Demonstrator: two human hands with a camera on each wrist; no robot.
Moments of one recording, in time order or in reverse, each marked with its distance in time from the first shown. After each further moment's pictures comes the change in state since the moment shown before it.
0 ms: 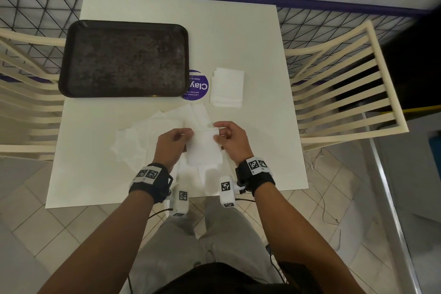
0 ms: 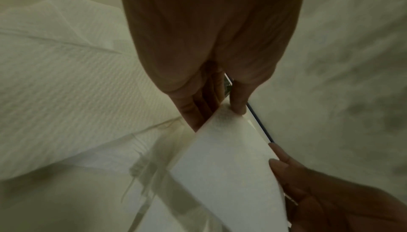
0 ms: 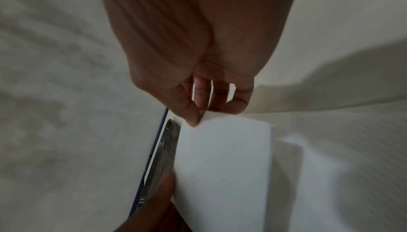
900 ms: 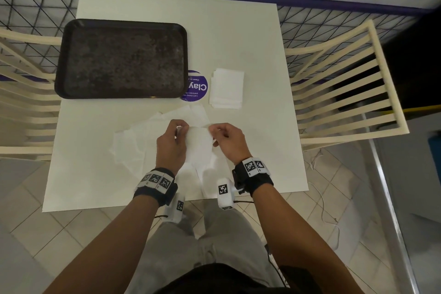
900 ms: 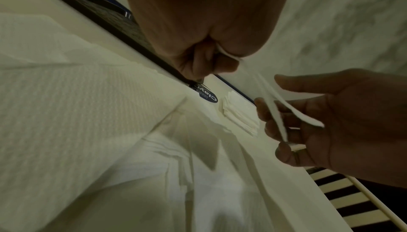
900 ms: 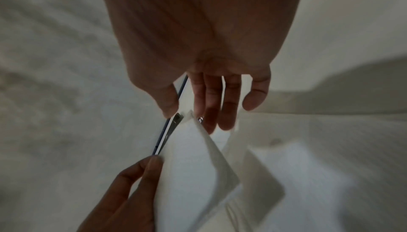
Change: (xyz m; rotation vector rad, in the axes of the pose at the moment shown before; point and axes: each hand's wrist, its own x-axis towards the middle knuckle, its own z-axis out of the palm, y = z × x) left_hand -0.006 0.008 0.011 0.343 0.153 0.339; right_hand 0.002 -0.020 0.006 -0.093 0.009 0.055
